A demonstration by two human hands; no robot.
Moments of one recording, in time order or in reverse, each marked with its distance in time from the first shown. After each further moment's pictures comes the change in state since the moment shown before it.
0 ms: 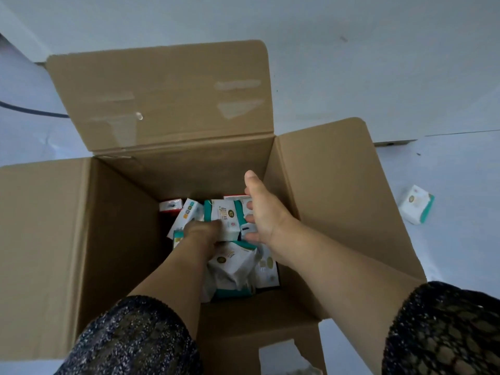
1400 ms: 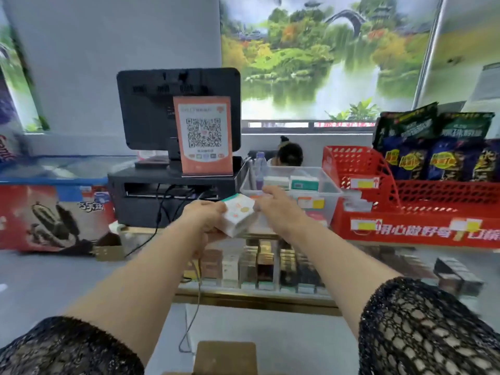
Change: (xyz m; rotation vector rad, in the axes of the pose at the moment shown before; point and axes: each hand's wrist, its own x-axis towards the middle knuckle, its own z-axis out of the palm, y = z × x) left_hand -0.780 0.214 -0.225 -0.210 -0.079 0.989; right_hand -0.667 -0.403 -0.135 -0.360 0.125 -1.065
